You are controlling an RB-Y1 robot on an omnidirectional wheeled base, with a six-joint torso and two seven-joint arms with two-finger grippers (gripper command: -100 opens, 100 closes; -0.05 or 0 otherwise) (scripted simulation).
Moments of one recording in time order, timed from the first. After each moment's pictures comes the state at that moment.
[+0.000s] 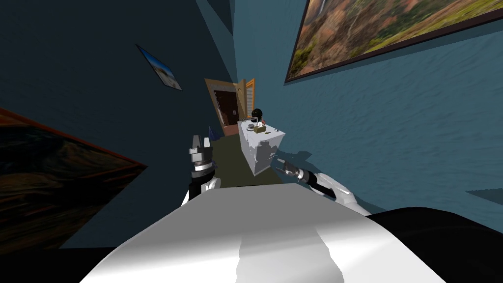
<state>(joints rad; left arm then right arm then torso) 0.49 0.00 -0.06 -2.25 0.02 -0.64 -0.13 0.46 -0.82 -0.01 -1.70 0.62 -1.04 0.29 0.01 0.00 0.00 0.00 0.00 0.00</state>
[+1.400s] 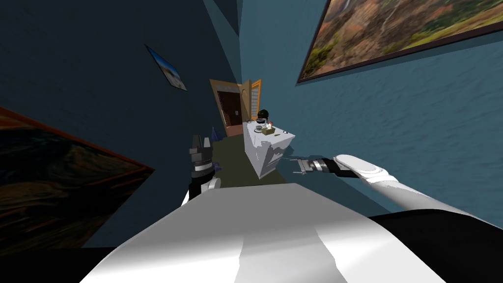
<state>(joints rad) 0.49 0.00 -0.06 -2.25 0.02 -0.64 -0.13 0.37 -1.21 -0.17 -1.53 1.03 -1.25 0.37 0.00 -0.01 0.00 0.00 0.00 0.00</state>
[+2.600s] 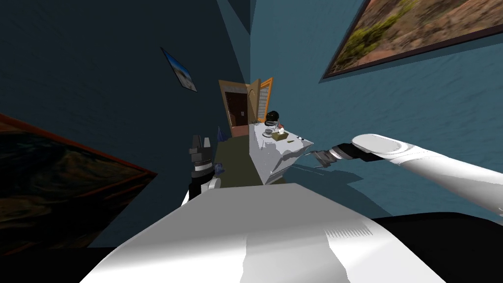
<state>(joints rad) 0.49 0.00 -0.06 -2.25 0.02 -0.64 -0.13 0.28 -1.47 -0.29 -1.42 1.35 -1.40 0.44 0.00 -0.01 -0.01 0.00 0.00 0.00</state>
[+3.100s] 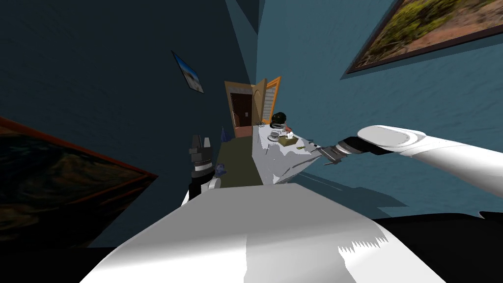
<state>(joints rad) 0.49 0.00 -0.06 -2.25 0.02 -0.64 -0.13 0.25 -1.55 -0.33 -1.41 1.50 -1.45 0.45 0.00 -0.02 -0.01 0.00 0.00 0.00</state>
